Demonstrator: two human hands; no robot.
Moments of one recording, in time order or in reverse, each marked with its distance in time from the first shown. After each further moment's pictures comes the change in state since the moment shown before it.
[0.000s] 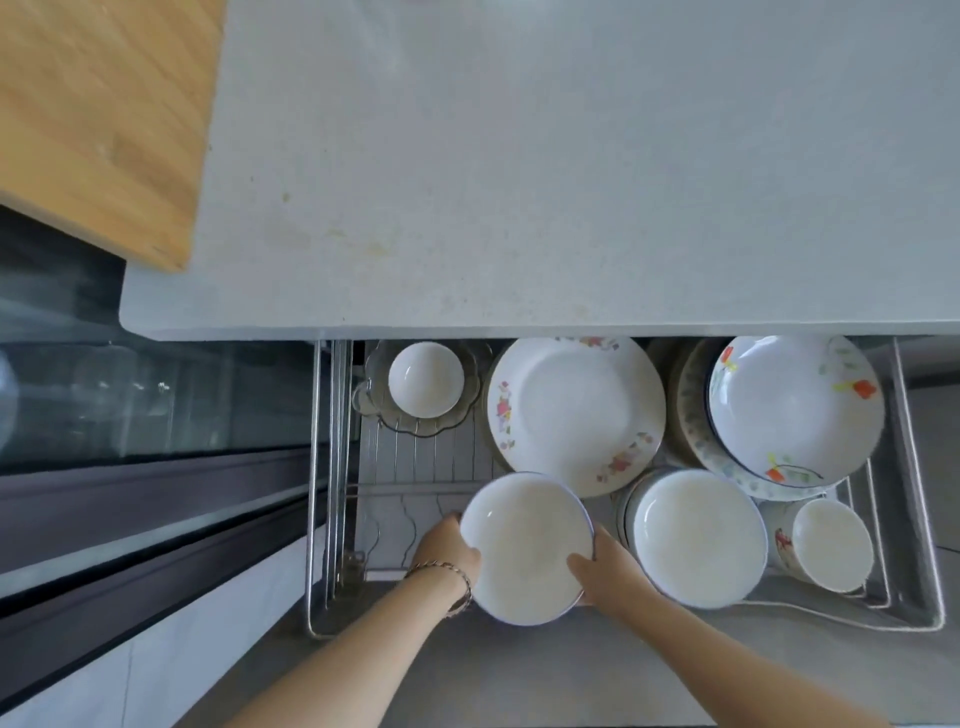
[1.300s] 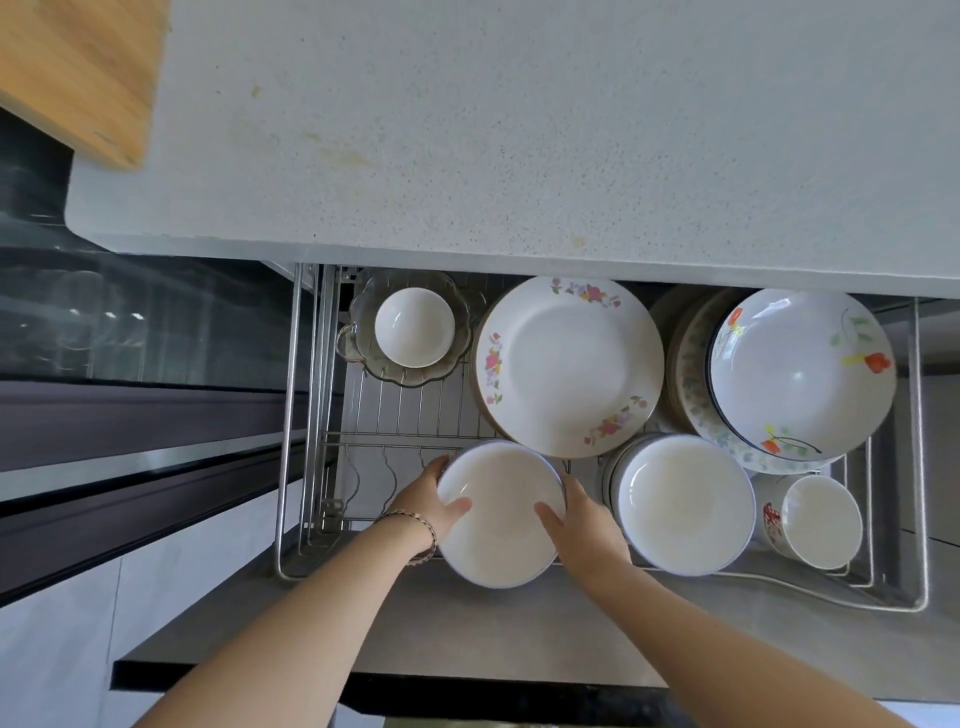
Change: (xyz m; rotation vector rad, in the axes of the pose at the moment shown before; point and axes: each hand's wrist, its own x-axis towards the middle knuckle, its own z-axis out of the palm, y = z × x) left_hand 0.015 -0.013 0.010 -0.029 -0.082 0.052; right_hand 0.015 0.014 0.010 -0.384 0.165 -0.135
